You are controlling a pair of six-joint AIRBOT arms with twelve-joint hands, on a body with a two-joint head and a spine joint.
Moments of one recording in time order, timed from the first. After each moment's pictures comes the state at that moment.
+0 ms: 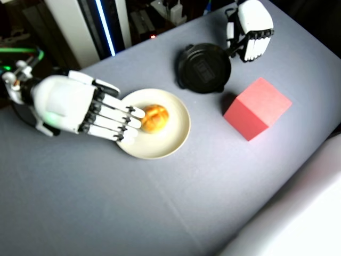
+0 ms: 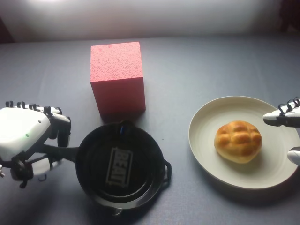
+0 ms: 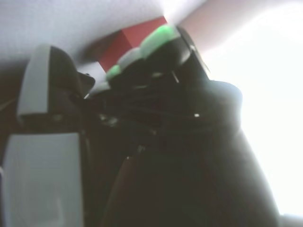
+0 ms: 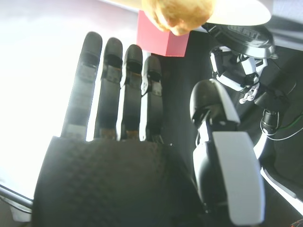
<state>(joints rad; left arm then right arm) 0.97 -0.97 0.96 -0.50 -1.05 1.16 -1.17 -0.95 1.08 0.11 1.24 -0.69</state>
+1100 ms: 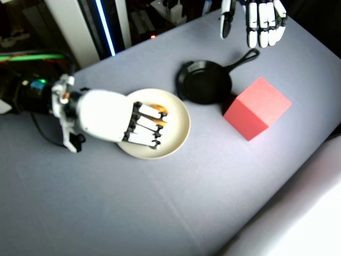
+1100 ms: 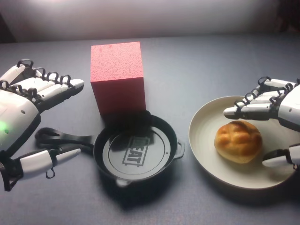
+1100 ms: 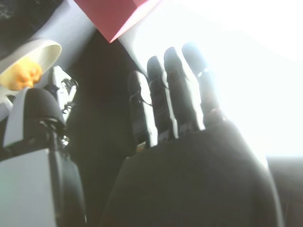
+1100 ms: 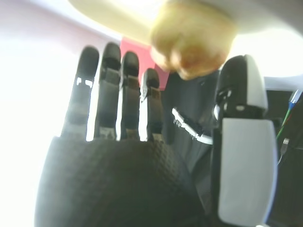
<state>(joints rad) 1.02 -0.84 0.82 -0.33 -1.30 1.13 -0.85 -1.04 1.26 -0.17 0.80 -0.69</state>
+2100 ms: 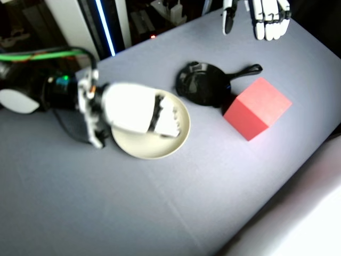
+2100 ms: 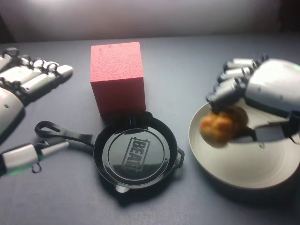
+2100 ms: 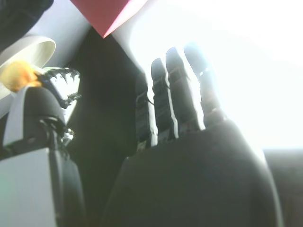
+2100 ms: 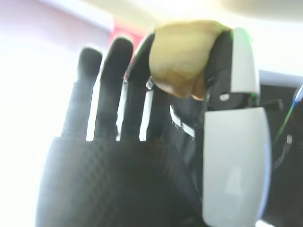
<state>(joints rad) 1.06 -0.77 0.81 -0.31 -1.36 1.12 -0.69 -1.11 1.26 -0.26 0.89 -0.66</state>
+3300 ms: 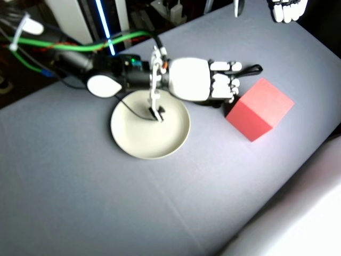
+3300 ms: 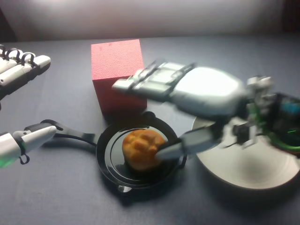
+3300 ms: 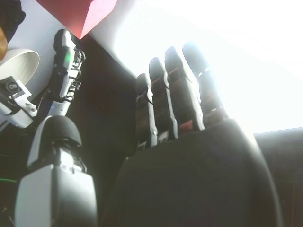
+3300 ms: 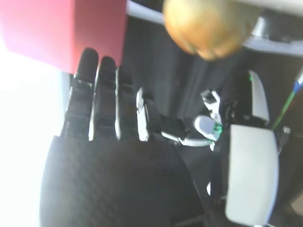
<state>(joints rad) 1.12 -0.71 0.78 -0.34 -1.44 1.13 -0.58 -1.29 1.32 -0.24 0.80 -0.64</state>
